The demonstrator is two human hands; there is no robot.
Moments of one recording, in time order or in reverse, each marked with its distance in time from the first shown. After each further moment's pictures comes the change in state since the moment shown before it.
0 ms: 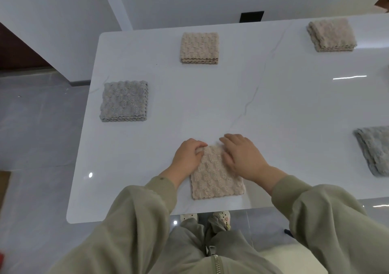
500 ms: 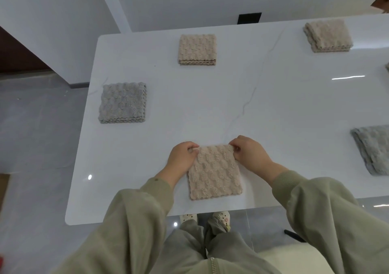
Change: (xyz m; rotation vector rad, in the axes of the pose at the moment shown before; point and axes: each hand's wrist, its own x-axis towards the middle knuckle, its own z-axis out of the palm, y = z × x) left_hand -0.003 0.001 -0.008 -0.181 0.023 -0.197; right_hand 0.005 0.023 0.000 0.217 -0.089 0.225
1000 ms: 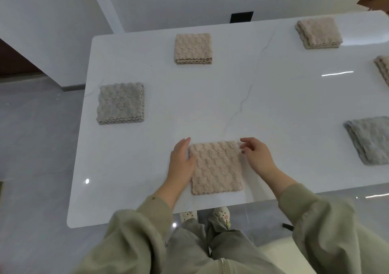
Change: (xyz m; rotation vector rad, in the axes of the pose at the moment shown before) left_hand -0.039 -0.005 0.004 -0.132 0.097 0.054; right_hand -0.032 -0.014 0.003 0.596 0.191 0.491
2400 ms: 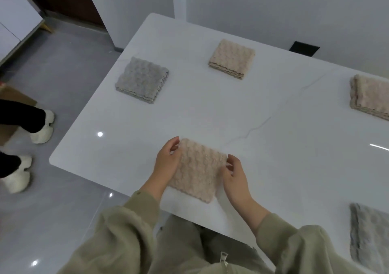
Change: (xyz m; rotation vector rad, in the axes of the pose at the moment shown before) left_hand 0.005 0.021 0.040 -0.375 0.400 -0.298; right_hand 0.023 0.004 -0.013 -0.043 -0.336 -0.135
